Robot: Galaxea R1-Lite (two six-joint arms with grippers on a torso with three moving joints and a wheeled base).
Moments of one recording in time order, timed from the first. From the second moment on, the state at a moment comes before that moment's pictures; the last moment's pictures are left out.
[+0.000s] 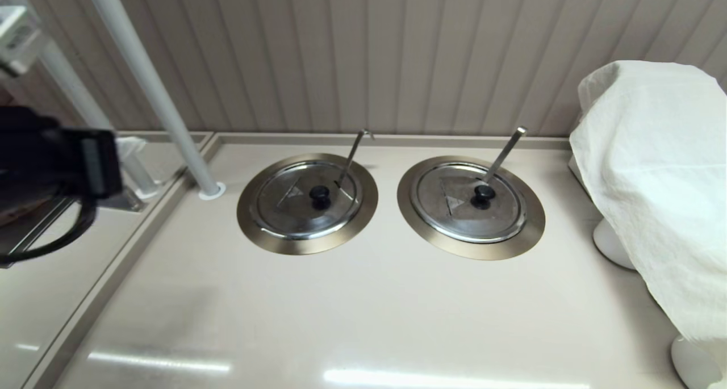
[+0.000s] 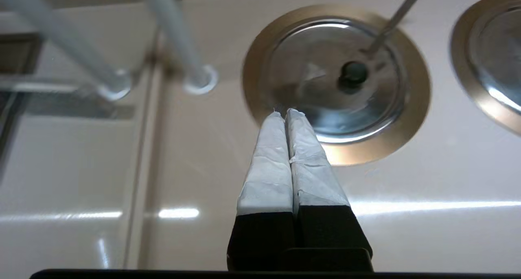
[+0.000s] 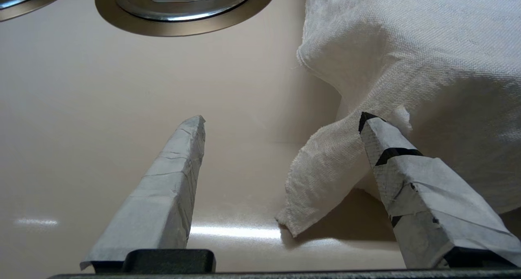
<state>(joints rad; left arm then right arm) -0.35 1.17 -1.08 0.14 0.31 0.00 0.00 0.00 0.00 0.00 0.00 0.00</state>
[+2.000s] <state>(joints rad) 0.00 0.00 0.00 0.01 -0.01 0.07 0.00 0.00 0.00 0.00 0.00 0.00</state>
